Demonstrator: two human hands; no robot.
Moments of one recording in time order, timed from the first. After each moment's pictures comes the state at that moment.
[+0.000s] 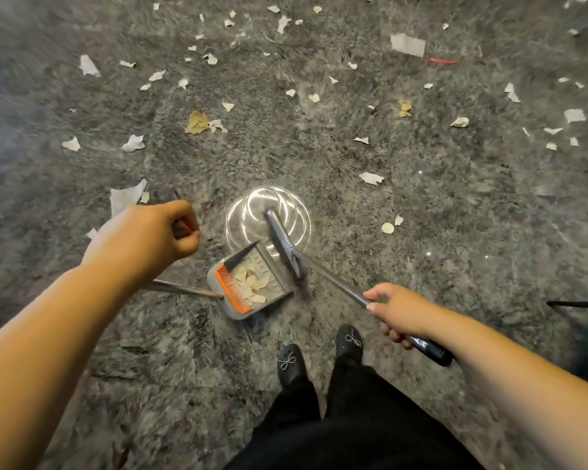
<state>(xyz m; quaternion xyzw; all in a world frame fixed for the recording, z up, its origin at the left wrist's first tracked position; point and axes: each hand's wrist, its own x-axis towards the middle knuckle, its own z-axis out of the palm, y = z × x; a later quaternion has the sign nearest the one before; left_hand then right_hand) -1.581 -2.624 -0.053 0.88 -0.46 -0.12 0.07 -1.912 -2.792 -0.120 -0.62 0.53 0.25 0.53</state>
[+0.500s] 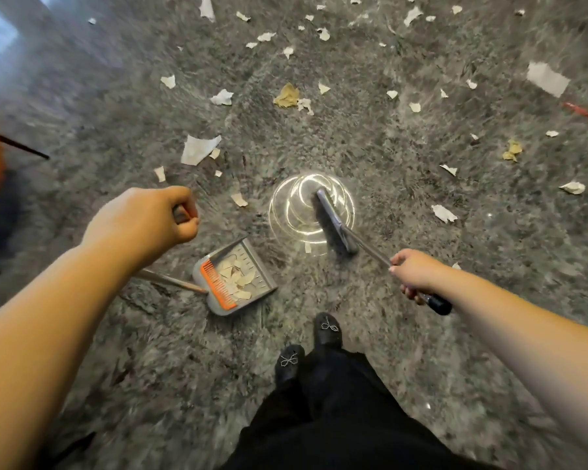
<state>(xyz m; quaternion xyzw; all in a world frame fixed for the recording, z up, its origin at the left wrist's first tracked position) -1.530 -2.567 -0.060 0.95 -0.27 -0.14 0.04 -1.764 -2.895 -0.188 -0.71 0.46 0.33 0.41</state>
